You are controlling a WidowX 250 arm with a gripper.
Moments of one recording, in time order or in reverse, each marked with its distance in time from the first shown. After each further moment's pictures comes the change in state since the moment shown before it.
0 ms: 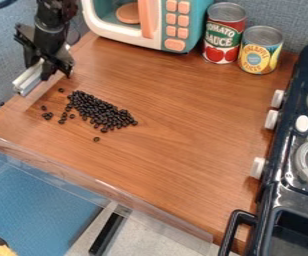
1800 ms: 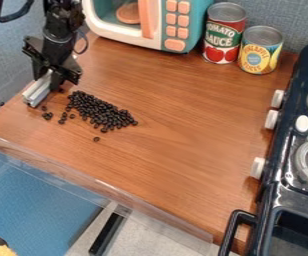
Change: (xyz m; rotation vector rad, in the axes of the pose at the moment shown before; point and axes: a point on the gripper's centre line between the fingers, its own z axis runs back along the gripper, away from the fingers) arm -0.002 -0.028 -0.007 -0.104 0.059 0.017
